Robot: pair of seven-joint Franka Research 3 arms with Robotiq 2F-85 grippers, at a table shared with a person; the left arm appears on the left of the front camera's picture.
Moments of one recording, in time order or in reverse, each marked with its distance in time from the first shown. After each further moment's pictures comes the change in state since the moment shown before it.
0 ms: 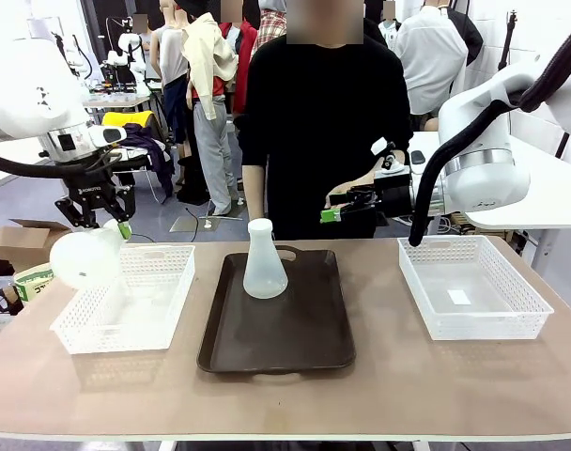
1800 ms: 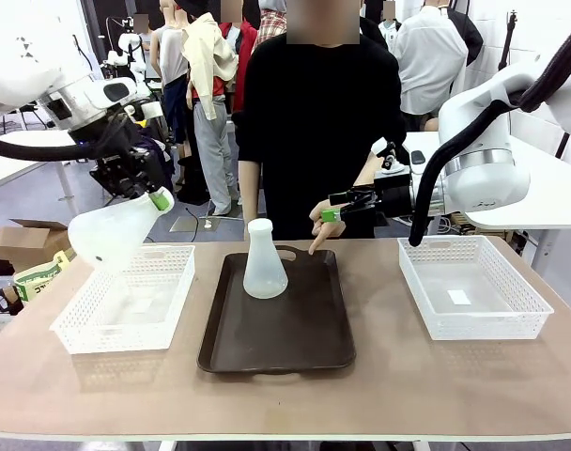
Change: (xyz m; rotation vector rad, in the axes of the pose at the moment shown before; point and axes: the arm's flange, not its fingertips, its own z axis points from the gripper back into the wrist) left arm -0.063 -0.081 0.066 -0.228 -0.152 -0.471; right arm 0.000 0.000 0.000 0.000 0.000 0.000
